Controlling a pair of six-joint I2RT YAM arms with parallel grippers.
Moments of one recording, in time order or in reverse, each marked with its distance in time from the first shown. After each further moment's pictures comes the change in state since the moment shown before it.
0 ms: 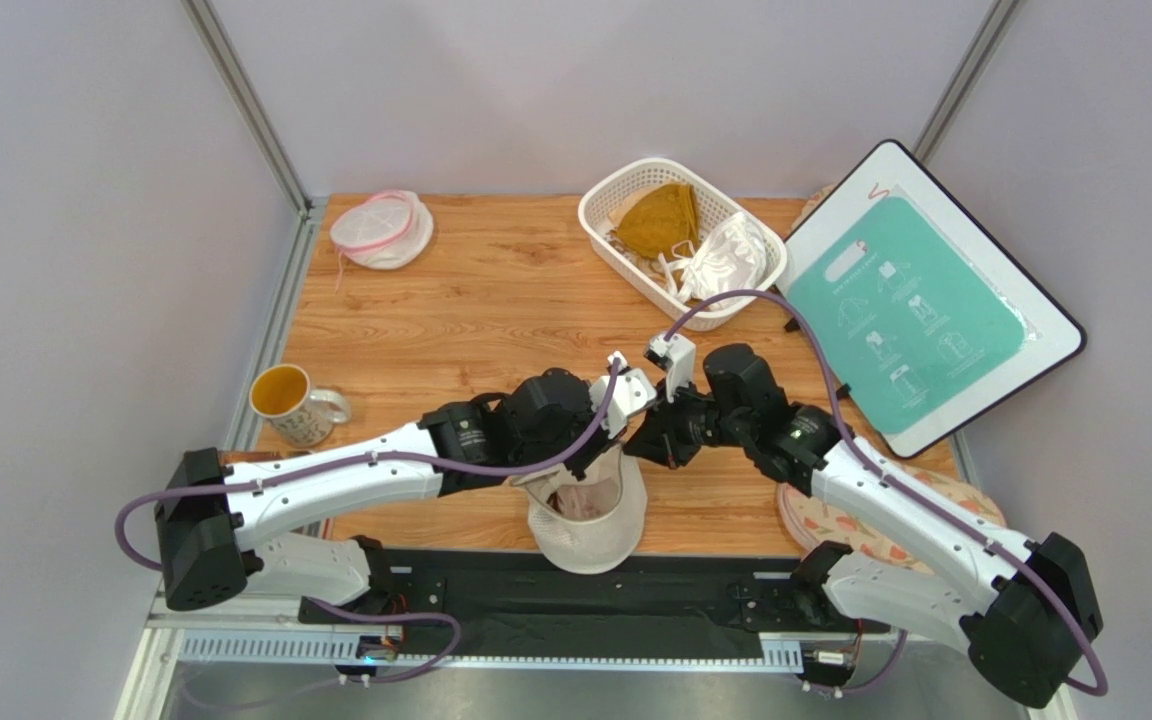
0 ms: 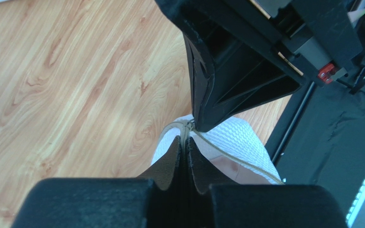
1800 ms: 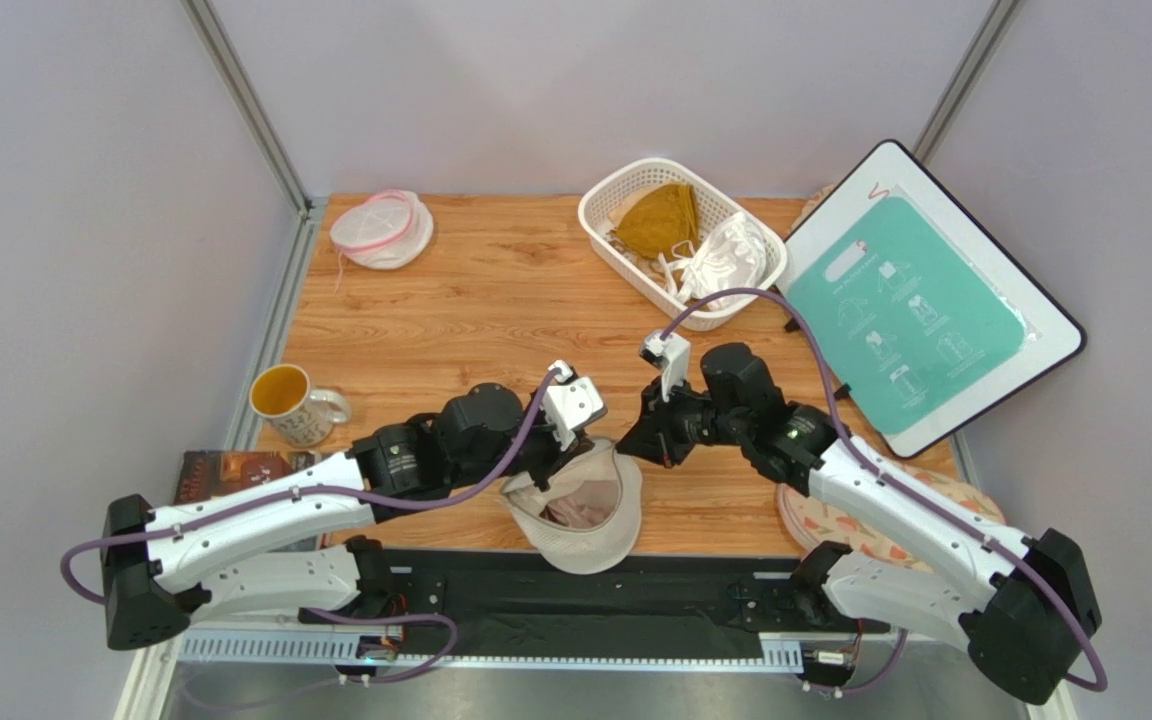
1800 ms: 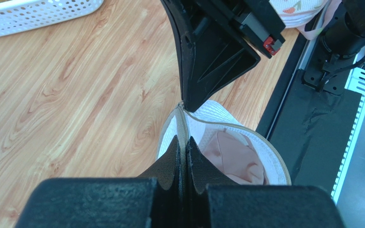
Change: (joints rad) left arm 0.001 -0.269 -0.130 0.030 0.042 0.019; right arm 0.009 0.001 0.003 0.037 -0.013 -0.003
